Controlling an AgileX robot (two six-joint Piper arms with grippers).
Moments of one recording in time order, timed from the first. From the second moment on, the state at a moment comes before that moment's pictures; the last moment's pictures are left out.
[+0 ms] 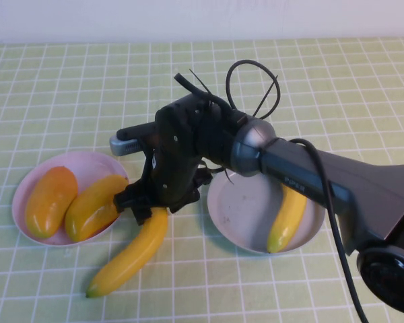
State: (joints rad) right arm 0.83 2.32 -2.07 0.10 1.05 0.31; left arm -0.01 -0.01 0.02 -0.03 0.37 0.06
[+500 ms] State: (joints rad) right arm 0.82 2.32 -2.07 0.06 1.09 0.31; left arm -0.01 -0.01 0.02 -0.03 0.37 0.06
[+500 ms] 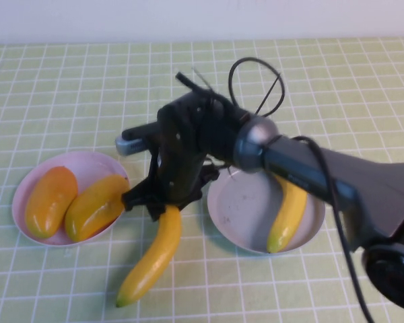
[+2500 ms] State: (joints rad) right arm 0.68 1.84 -1.71 -0.06 1.22 0.16; left arm -0.01 -0.01 0.02 -0.03 0.37 0.06
